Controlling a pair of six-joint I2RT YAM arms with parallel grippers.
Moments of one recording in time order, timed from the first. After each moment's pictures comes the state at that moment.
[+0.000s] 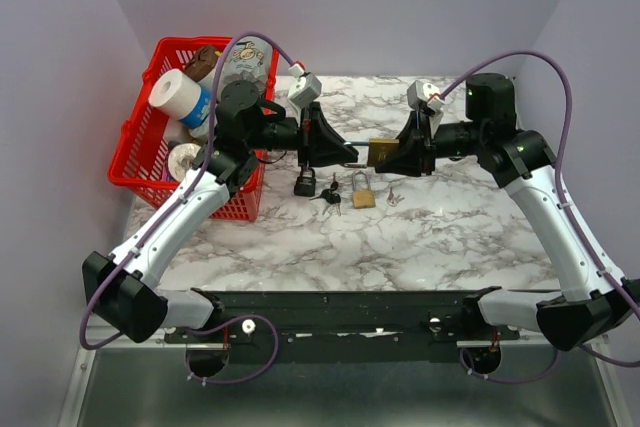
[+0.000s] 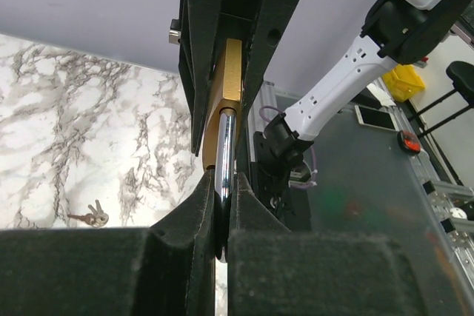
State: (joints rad) left arm -0.53 1.31 1.28 0.11 1.09 -0.39; right arm 0.37 1.25 1.45 -0.69 -1.12 -0.40
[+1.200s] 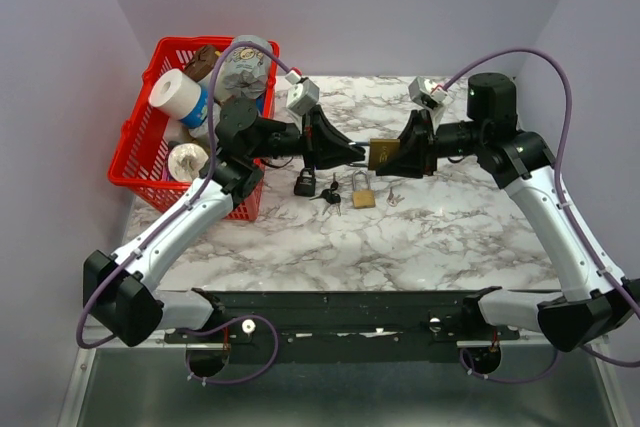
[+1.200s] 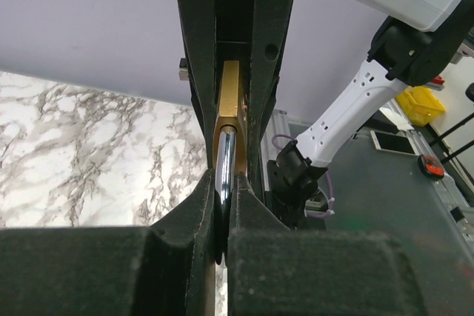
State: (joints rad) left arm -0.60 1.29 1.16 0.36 0.97 -0.46; right arm 0.38 1.25 1.43 -0.65 -1.18 -0.24
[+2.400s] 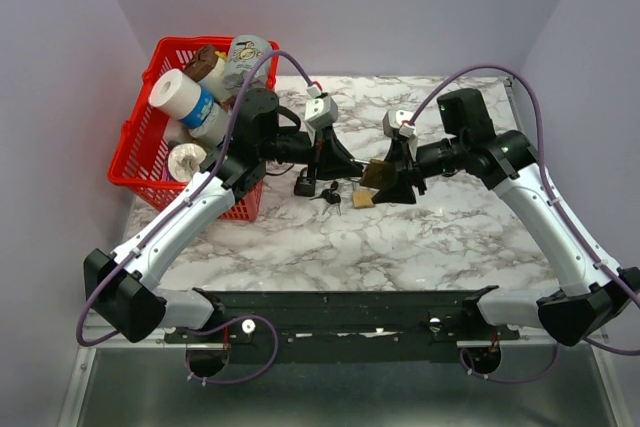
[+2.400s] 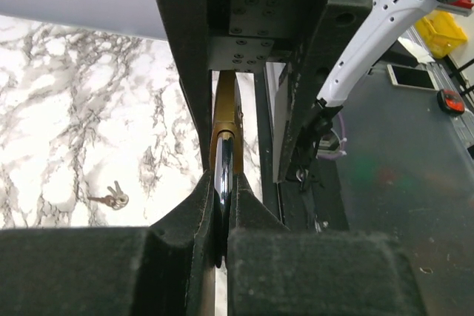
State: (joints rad) left arm -0.61 1.31 1.27 -0.06 1.02 -0.12; right arm 0.48 1.28 1.45 -0.94 -0.99 -0.58
